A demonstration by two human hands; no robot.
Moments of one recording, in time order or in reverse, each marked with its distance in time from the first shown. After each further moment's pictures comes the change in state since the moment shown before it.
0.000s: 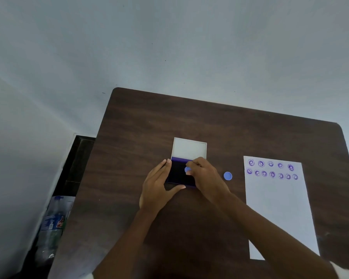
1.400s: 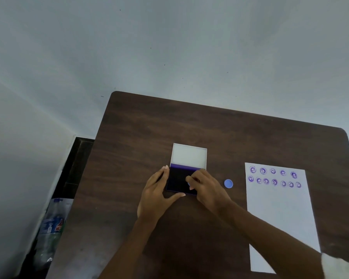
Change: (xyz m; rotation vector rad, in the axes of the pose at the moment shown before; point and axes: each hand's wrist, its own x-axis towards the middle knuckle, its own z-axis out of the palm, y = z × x) left_hand -0.002 0.000 0.001 -0.004 -0.041 -0.073; right_hand -0.009 0.023 0.014 -0.078 -0.015 -0.214
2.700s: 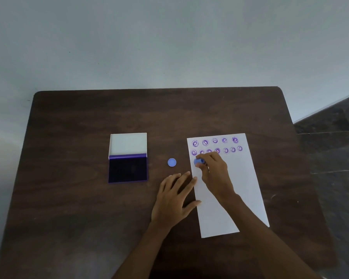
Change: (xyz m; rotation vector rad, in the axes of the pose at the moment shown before) left_hand -0.047 0.131 0.133 0.227 -0.268 0.443; right_hand -0.129 0.087 -0.032 0.304 0.354 0.764
